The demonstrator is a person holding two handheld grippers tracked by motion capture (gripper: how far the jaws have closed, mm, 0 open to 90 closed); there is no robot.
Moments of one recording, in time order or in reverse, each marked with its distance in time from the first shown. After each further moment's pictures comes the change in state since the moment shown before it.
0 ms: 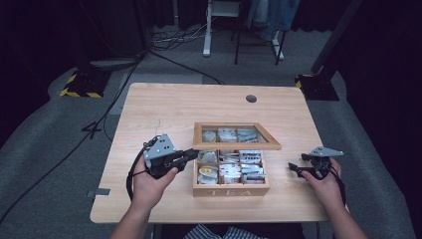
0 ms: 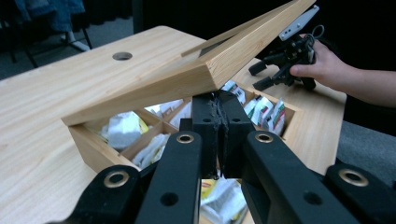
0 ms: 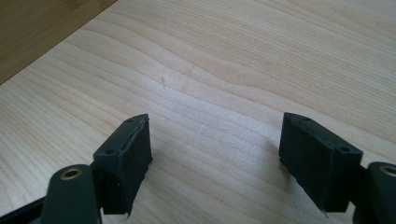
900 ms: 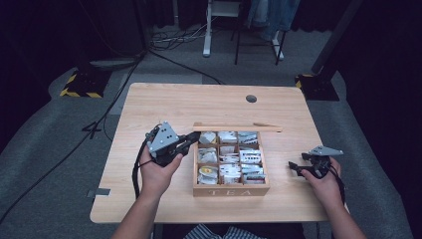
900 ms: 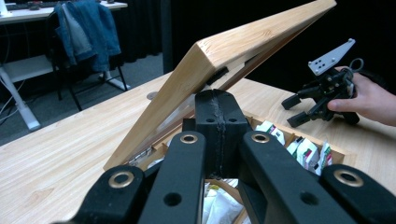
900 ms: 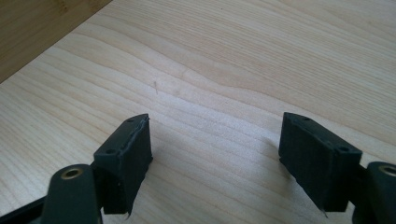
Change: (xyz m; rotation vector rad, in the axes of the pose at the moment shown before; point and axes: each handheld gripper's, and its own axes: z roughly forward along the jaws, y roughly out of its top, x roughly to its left) left arm 0.013 0.016 0.016 -0.128 0.112 0.053; right arm -0.001 0.002 0.002 0.000 -0.019 0.013
